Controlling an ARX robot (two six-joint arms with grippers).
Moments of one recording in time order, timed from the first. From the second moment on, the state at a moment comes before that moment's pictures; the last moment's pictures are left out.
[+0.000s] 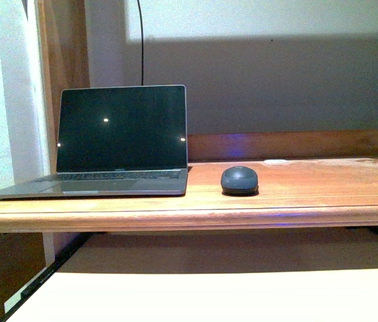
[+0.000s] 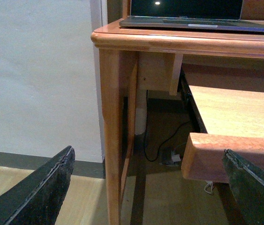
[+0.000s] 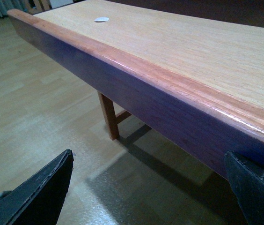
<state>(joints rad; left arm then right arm) -0.01 0.01 0.01 0.00 0.00 -0.01 -0.32 1.04 0.23 0.24 -1.17 -0.56</state>
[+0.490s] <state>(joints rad) -0.01 0.01 0.01 0.00 0.00 -0.01 0.12 1.49 0.40 0.88 -0.53 -0.17</state>
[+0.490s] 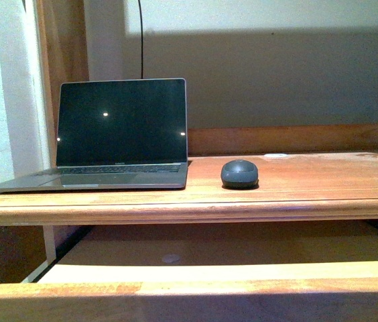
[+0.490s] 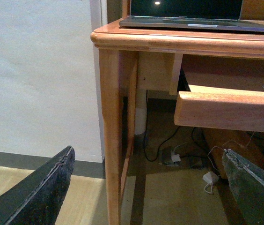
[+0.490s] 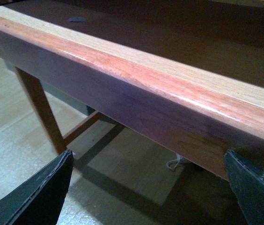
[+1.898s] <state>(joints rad) -0.01 0.01 0.01 0.00 0.00 -0.01 0.19 0.59 0.26 0.18 0.07 0.29</state>
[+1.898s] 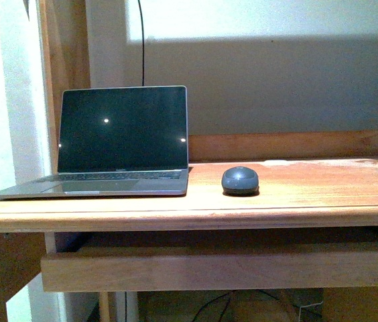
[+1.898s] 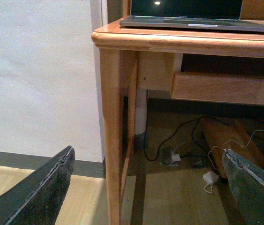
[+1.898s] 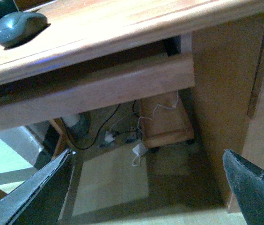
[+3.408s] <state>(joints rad) -0.01 0.01 0.01 0.00 0.00 -0.01 0.00 0.01 0.02 0.00 0.00 0.00</state>
